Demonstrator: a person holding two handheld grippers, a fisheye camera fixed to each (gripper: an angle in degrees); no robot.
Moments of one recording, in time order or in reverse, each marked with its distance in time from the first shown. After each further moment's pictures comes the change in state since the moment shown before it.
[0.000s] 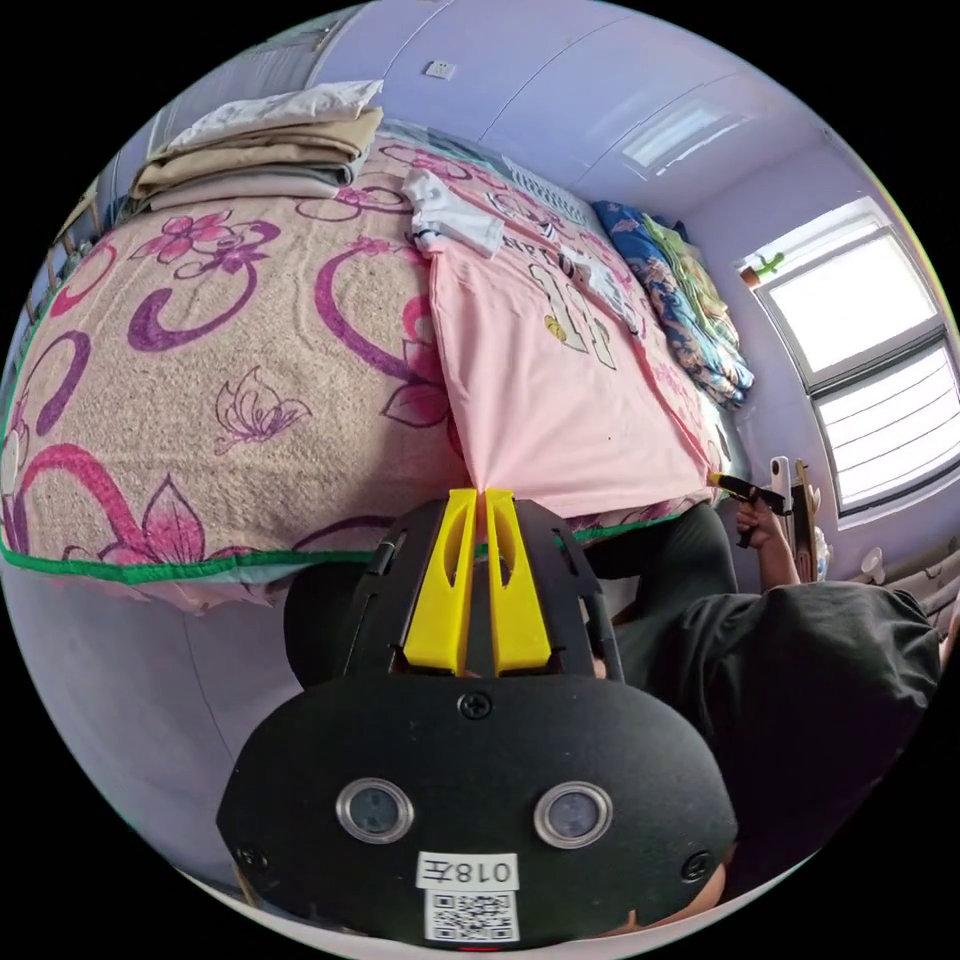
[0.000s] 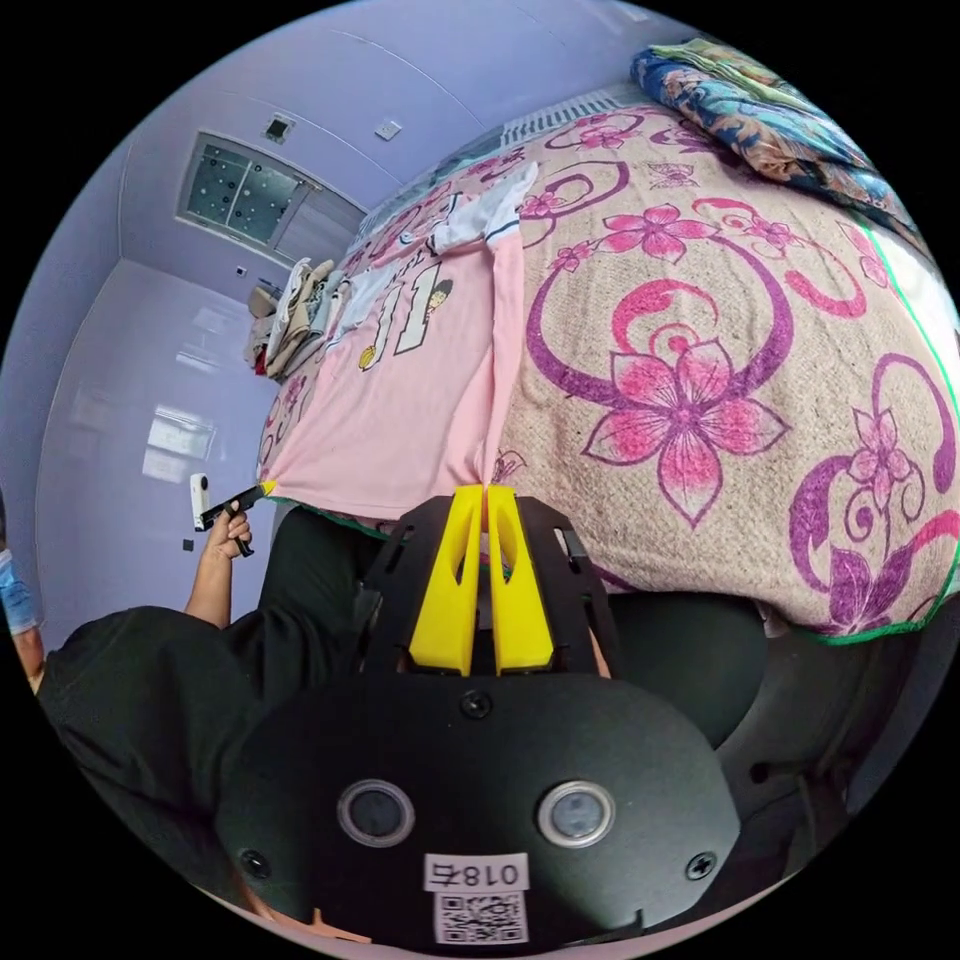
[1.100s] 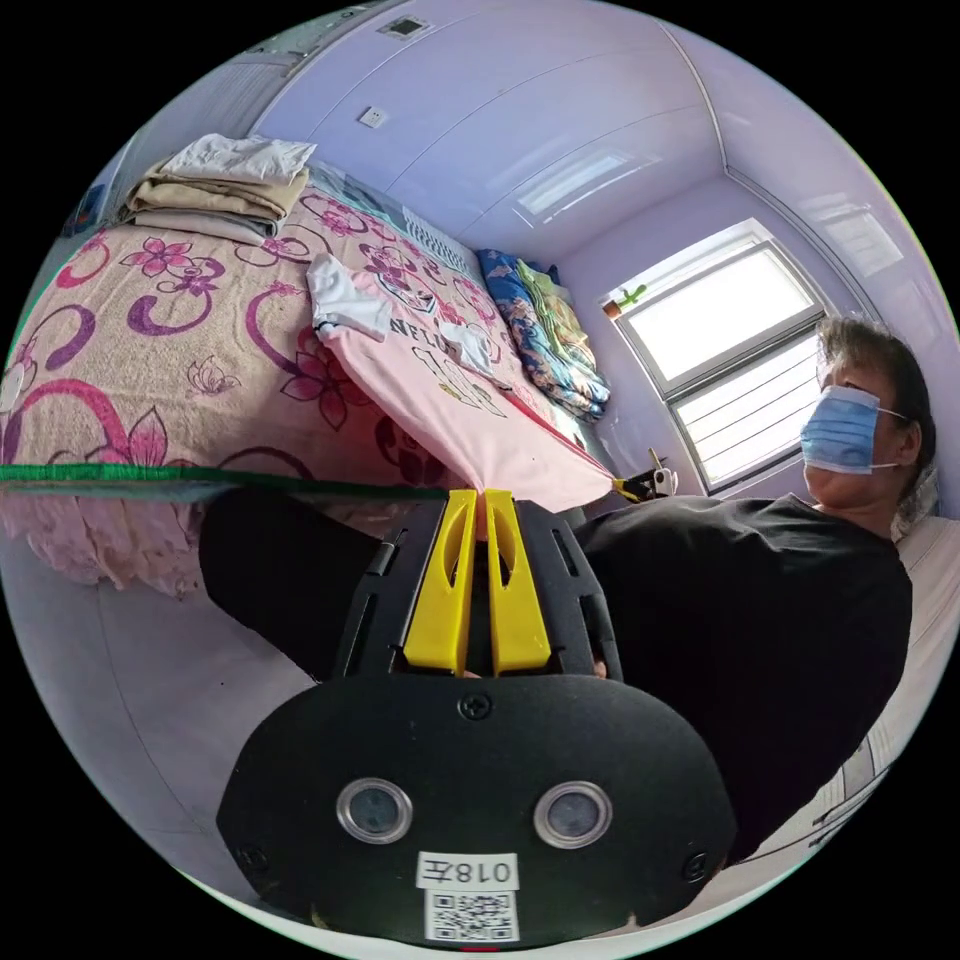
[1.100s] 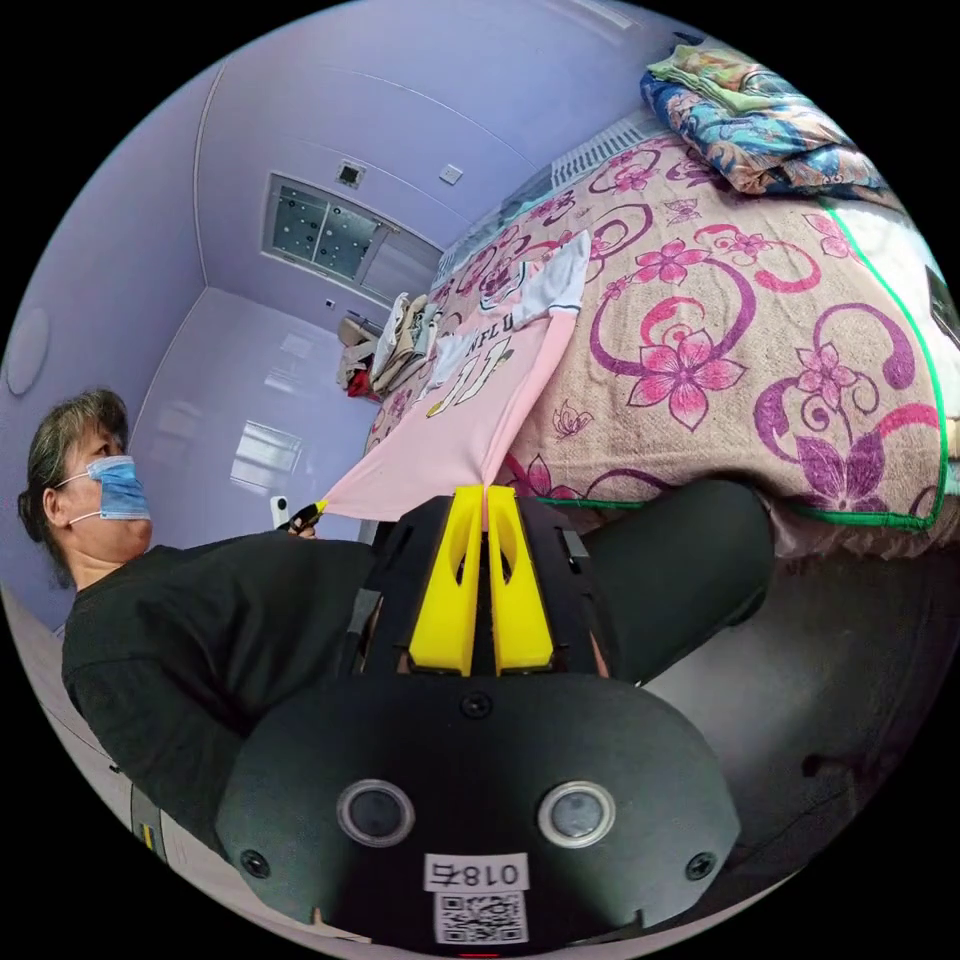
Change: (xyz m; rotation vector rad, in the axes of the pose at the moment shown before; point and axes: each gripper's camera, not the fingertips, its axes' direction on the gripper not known) left arm -0.070 0.085 -0.103 0.164 0.347 0.087; right arm 0.023 0.065 -0.127 0.102 -0.276 -0.022
